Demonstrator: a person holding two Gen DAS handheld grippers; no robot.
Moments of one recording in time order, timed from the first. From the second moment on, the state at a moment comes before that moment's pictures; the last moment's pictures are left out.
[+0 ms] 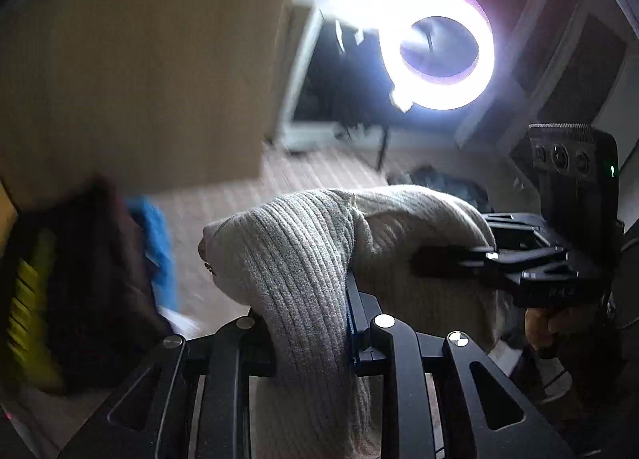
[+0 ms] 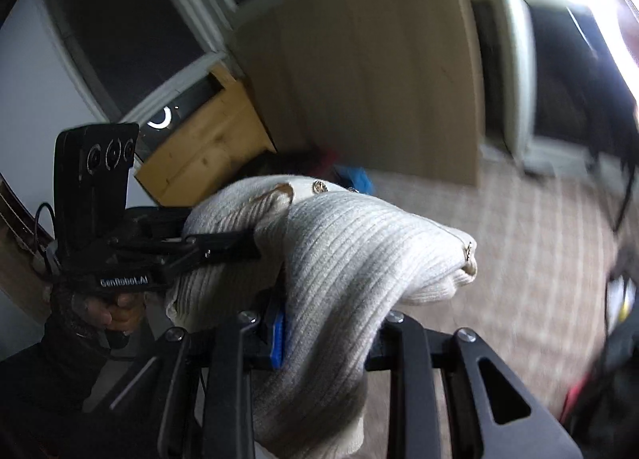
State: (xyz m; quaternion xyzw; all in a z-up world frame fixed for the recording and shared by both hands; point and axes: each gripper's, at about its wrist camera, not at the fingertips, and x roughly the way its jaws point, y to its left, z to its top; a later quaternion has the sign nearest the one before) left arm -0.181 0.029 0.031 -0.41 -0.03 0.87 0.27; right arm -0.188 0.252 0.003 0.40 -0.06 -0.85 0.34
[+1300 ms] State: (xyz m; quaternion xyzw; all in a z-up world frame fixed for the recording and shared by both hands) left arm -0.245 -0.260 -0.018 -0.42 -0.05 0.89 0.17; right arm -0.326 0.032 -0.041 0.47 -0.07 -0.83 0.29
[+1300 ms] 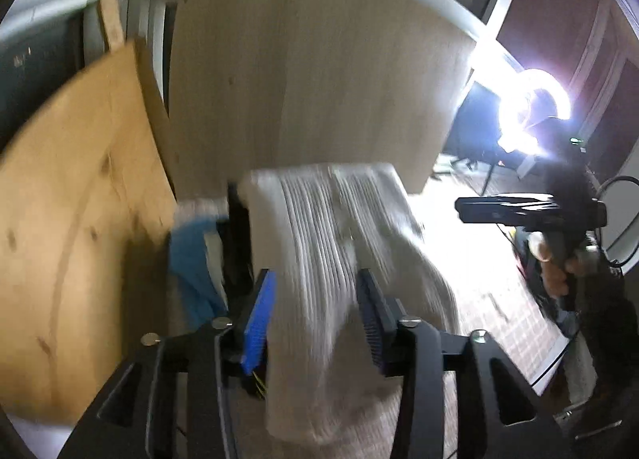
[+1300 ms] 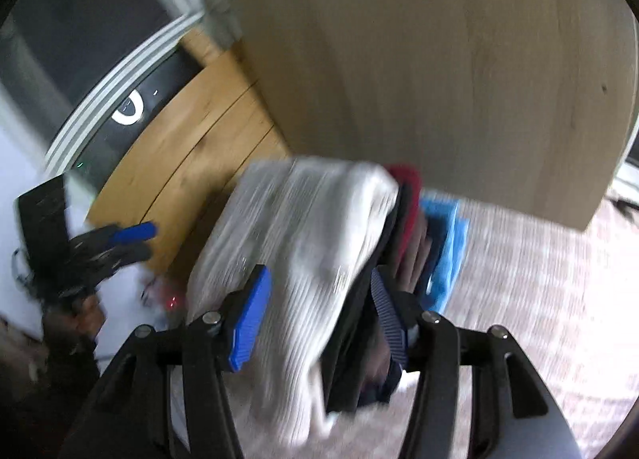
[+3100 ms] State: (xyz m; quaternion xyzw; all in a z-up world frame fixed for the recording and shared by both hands) left arm -0.318 -0.117 -0.103 -0.51 0.07 0.80 0.29; right arm -0.438 0.058 -0.124 0.46 0.09 -0.85 0.25
